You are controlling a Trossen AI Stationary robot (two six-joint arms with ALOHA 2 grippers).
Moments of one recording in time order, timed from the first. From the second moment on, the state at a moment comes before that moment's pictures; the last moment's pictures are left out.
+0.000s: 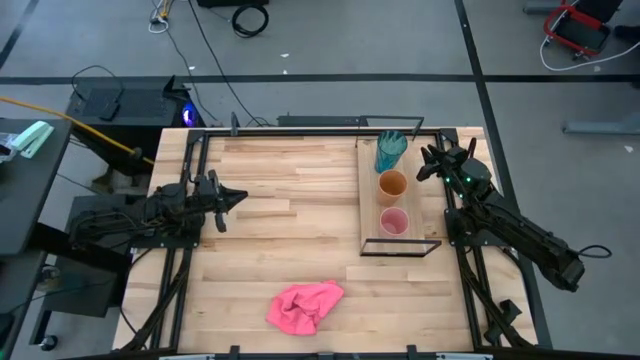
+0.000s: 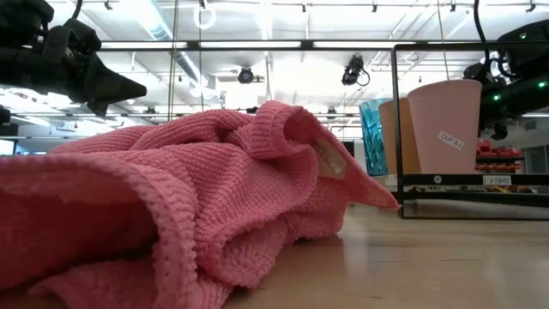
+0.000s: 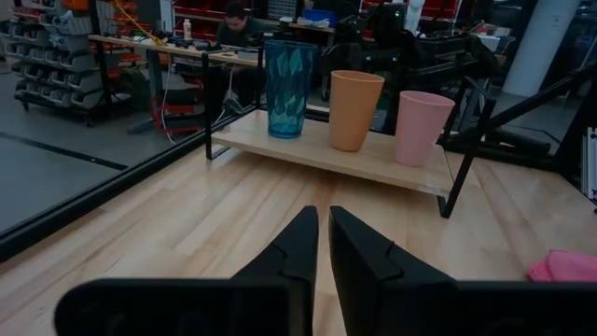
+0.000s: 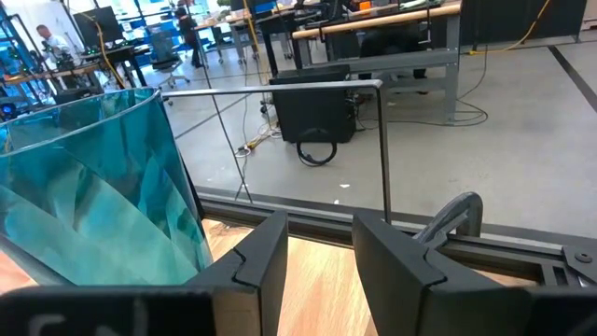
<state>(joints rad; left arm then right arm) 0.14 0.01 0.07 -0.13 -0.16 -0.12 -0.85 0.18 0.03 0.01 0.23 0.24</state>
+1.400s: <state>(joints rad) 0.14 0.01 0.07 -0.13 -0.16 -0.12 -0.85 0.18 0.03 0.01 0.23 0.24</state>
